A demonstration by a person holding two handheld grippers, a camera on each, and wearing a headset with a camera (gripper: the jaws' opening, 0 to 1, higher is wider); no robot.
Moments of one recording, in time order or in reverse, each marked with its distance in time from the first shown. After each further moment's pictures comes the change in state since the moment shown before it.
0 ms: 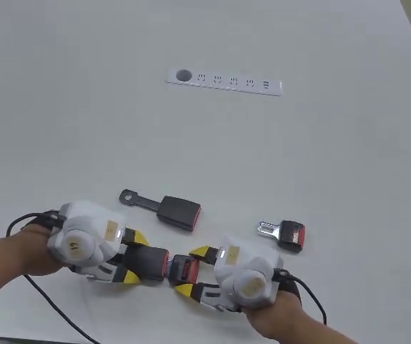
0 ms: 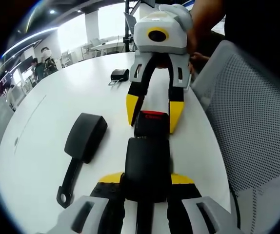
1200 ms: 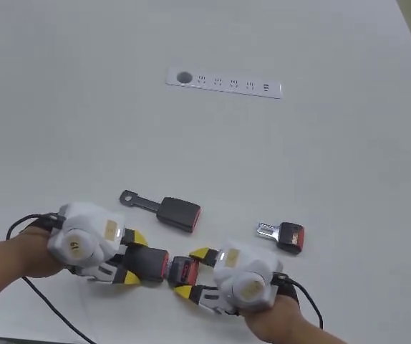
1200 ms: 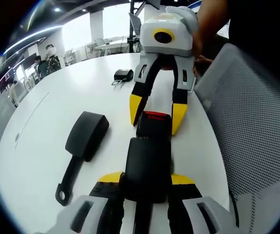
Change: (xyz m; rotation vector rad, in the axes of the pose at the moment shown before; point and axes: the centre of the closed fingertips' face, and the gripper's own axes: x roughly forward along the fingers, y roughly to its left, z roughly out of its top) left arm 0.002 0.000 0.000 -0.029 -0.007 0.014; right arm 0.001 0.001 -0.001 0.015 0.005 -0.012
